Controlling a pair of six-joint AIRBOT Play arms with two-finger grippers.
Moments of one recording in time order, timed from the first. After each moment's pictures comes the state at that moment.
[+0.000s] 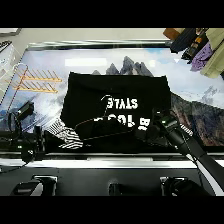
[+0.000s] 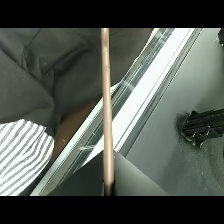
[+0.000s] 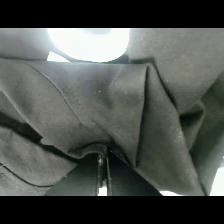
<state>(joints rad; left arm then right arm) 0.08 -0.65 0.78 0.73 -1.58 -0.71 0.49 -1.09 0.78 1.62 -1.19 -0.80</state>
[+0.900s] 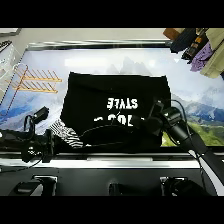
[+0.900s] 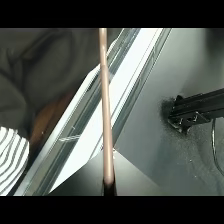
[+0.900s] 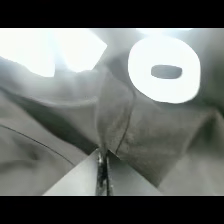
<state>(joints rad) -0.02 -0.72 0.71 0.71 -1.56 -0.65 0.49 -1.10 0.93 1.65 -1.06 -0.72</state>
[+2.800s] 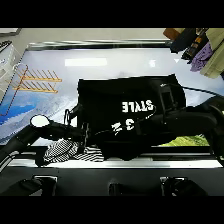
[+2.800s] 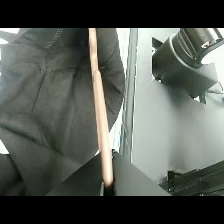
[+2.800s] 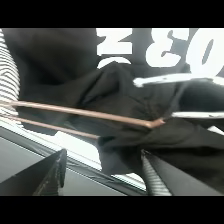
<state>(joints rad) -0.38 -1.12 0.71 0.29 -1.22 -0.22 0.49 -0.90 1.19 1.79 -1.45 -1.32</state>
